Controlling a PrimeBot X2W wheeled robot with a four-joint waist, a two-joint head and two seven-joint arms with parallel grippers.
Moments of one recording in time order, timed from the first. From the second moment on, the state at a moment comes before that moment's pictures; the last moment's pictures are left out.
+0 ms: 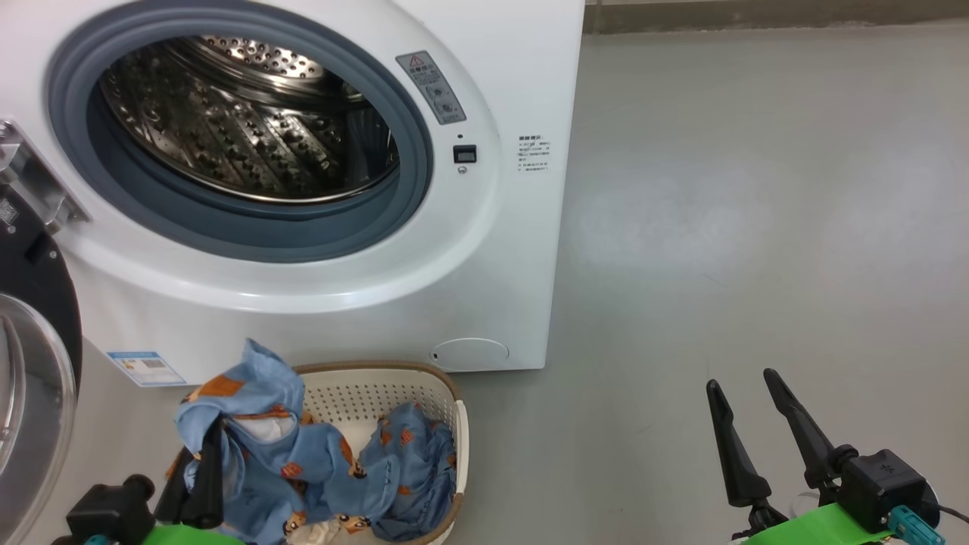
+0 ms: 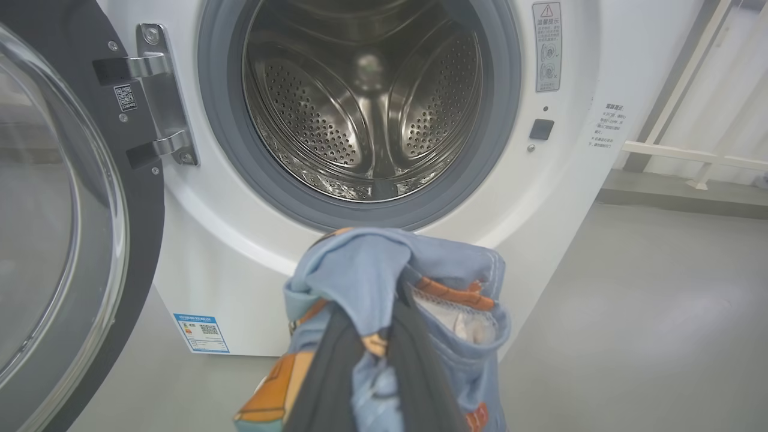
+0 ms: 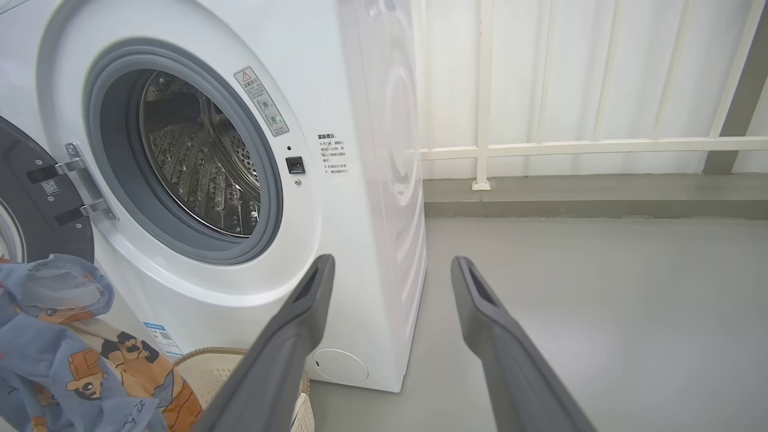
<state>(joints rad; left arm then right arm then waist) -0.01 0.12 -0.04 0.18 -0.31 -0.12 -0.25 0.05 -0.05 0.02 0.00 0.17 0.13 -0.24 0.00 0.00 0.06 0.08</state>
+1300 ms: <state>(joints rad) -0.86 0.38 -0.03 0.41 -0.40 -0.13 -0.21 -0.14 -0.05 0.02 -0.11 0.10 0.13 -0.24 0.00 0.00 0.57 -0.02</state>
